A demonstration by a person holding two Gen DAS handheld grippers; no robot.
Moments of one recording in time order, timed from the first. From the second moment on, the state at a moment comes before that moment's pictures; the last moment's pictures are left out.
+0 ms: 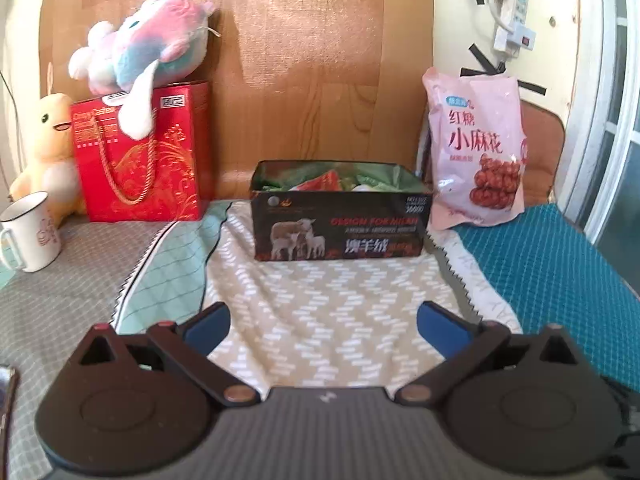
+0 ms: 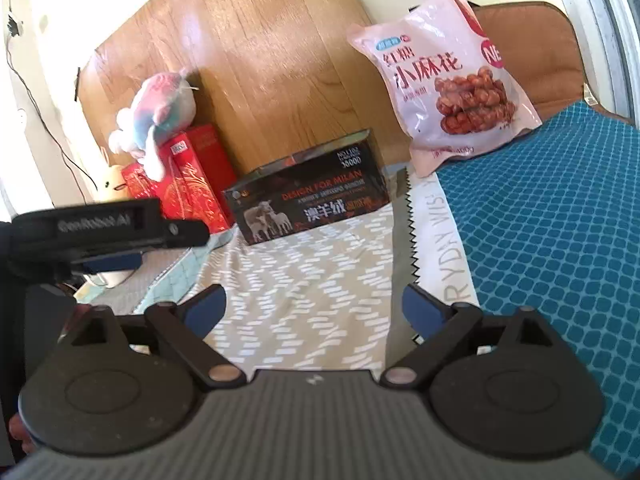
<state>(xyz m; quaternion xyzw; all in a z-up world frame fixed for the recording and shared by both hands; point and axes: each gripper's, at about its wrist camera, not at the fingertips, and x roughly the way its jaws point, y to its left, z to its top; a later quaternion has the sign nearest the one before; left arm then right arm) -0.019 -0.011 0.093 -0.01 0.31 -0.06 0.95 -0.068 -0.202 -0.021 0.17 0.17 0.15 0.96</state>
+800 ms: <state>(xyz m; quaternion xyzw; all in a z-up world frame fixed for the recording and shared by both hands) -0.044 -0.017 0.092 0.06 0.28 0.02 0.96 -0.085 -0.207 -0.021 0.19 0.16 0.15 0.96</state>
